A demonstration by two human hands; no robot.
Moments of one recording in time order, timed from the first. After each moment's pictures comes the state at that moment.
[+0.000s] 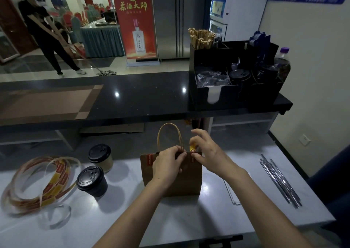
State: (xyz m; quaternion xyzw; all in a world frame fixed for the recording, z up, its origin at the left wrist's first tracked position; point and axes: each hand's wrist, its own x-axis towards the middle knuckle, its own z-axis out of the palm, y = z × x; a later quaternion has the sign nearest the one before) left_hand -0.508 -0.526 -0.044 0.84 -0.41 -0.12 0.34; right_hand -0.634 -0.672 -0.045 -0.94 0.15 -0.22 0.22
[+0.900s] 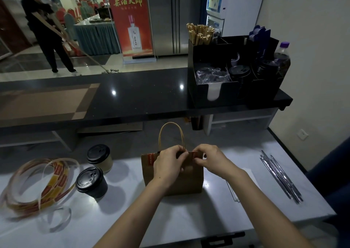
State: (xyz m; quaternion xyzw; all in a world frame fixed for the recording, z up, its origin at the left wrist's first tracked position) left_hand -0.504 -0.528 -0.046 0.84 -0.41 -0.13 0.34; right_hand -0.634 -0.674 -0.062 -0.89 0.28 -0.10 0.35
